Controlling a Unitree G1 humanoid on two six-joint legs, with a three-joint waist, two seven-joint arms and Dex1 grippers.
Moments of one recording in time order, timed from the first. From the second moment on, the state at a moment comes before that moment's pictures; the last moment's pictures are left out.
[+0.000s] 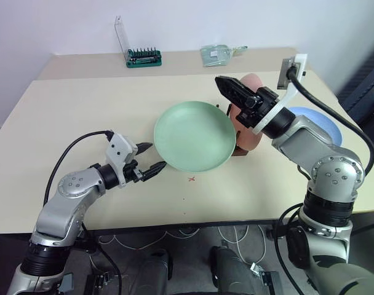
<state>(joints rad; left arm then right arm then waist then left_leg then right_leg) -0.19 0.59 0.02 -0.34 -0.42 0.45 -0.69 -0.67 -0.35 -0.22 -0.37 1.10 0.90 0.14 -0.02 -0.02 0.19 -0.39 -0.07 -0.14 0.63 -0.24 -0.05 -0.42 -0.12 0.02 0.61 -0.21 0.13</state>
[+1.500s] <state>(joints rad) -0.25 0.49 -0.01 -0.24 -0.38 0.42 -0.69 -0.04 -0.96 0.07 -0.24 -0.18 -0.50 0.76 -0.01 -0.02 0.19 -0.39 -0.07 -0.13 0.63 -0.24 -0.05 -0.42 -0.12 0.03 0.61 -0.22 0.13</state>
